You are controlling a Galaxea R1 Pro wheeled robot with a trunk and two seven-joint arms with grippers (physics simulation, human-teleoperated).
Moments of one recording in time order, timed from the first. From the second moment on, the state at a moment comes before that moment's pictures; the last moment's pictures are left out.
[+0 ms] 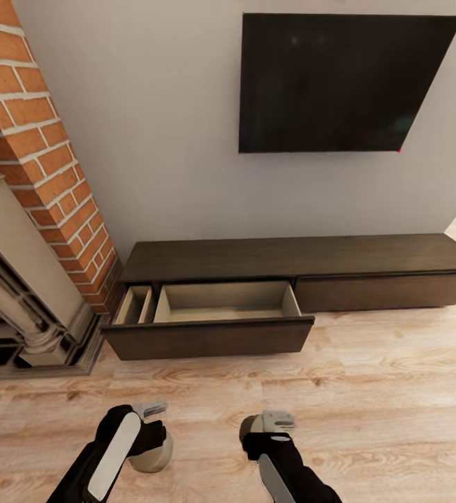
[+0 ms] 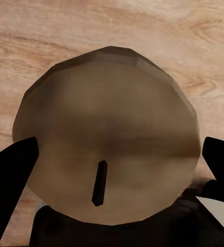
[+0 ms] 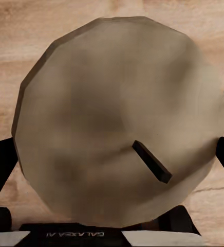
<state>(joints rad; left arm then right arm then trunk) -0.31 0.00 -0.15 -1.20 0.72 0.95 0.64 -0.31 0.12 0.44 -1.00 -0.47 0.56 -0.53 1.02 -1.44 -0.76</state>
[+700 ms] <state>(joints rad) -0.30 -0.08 -0.13 -1.50 0.76 1.03 0.79 -0.31 0.15 0.34 -1.57 -0.46 1.01 -0.53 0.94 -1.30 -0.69</state>
